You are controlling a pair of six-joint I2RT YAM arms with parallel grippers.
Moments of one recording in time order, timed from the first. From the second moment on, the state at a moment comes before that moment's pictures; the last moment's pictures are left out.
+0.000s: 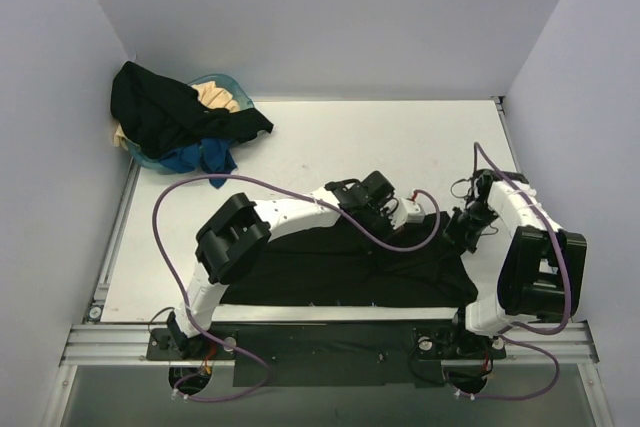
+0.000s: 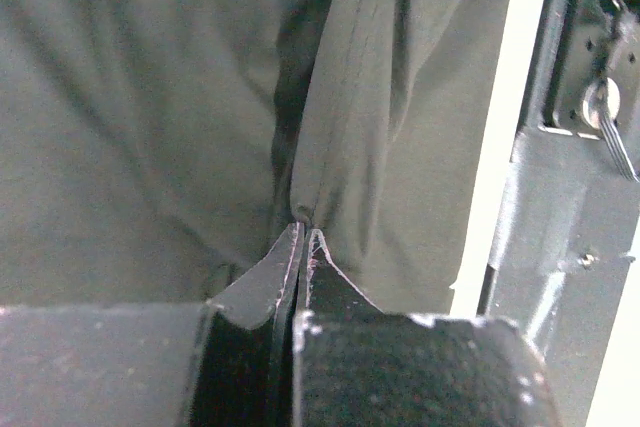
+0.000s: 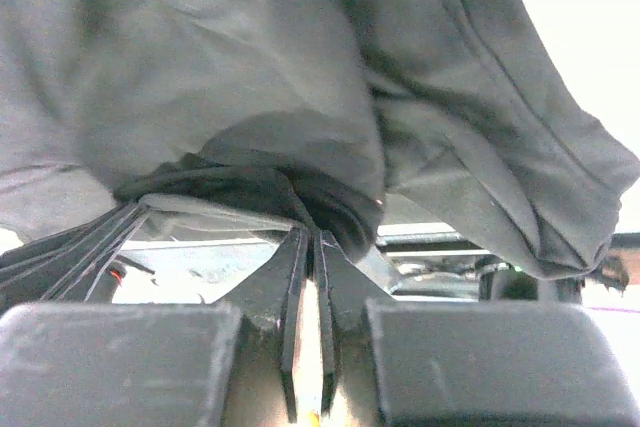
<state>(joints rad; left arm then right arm) -1.02 2.11 1.61 -0.50 0.54 0.14 -0.15 1.49 0.86 -1.11 -0.26 0.42</state>
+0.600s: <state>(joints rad) -0.94 2.12 1.61 -0.35 0.32 -0.01 -0.15 1.70 1.07 -1.00 -0.24 0.37</state>
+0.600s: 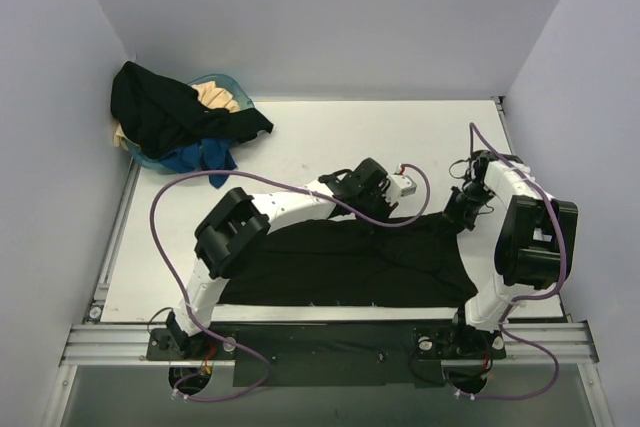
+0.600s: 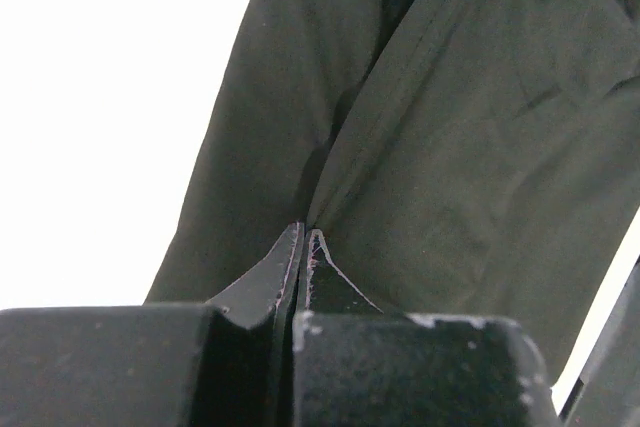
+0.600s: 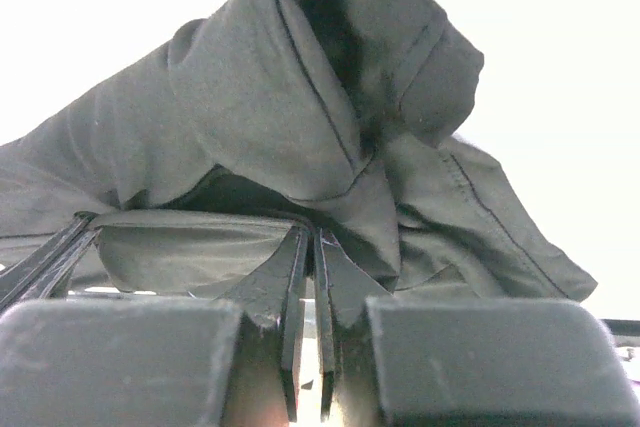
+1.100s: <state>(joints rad) -0.93 2.18 1.76 -0.48 0.34 0.06 -0.17 1.68 1.09 -0.93 -0.18 0.34</state>
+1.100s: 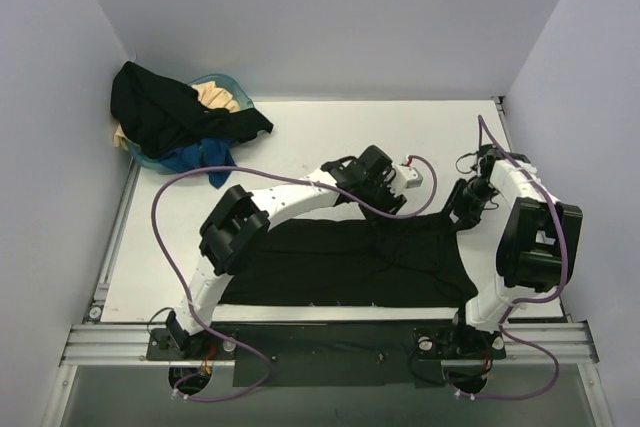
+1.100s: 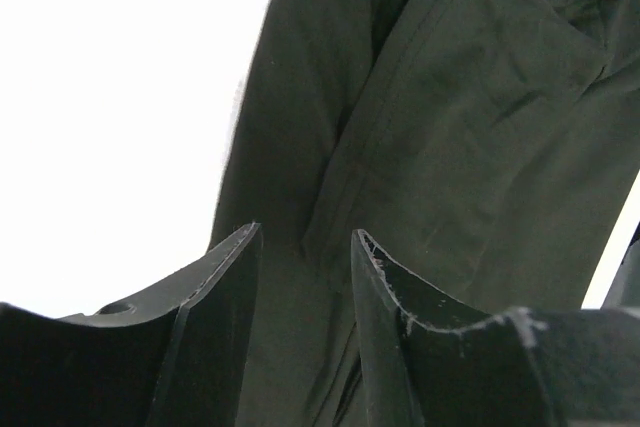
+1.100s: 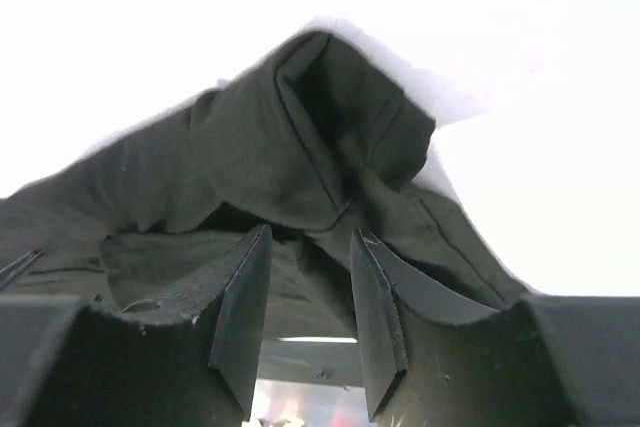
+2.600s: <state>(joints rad) -0.41 1.74 1.06 -0.54 0.16 0.53 -0.29 1.91 1.30 -0.87 -0.24 0.29</state>
